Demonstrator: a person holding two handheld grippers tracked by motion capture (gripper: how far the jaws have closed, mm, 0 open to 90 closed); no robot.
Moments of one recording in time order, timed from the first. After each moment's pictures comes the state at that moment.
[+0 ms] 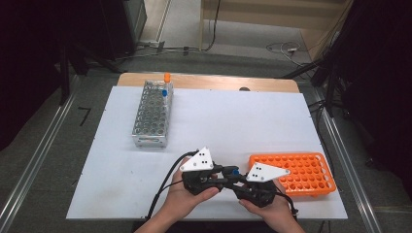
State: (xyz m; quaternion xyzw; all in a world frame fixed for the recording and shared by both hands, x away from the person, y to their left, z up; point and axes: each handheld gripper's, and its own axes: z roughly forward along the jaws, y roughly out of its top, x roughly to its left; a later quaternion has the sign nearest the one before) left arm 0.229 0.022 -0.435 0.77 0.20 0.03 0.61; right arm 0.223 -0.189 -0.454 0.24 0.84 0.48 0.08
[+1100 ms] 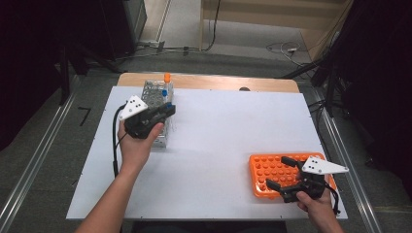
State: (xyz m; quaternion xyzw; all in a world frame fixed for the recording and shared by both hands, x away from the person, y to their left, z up) left arm 0.325 0.173 -0.403 0.66 0.39 0.26 0.58; right arm 0.247 -0.311 -0.450 0.31 0.79 0.51 0.11
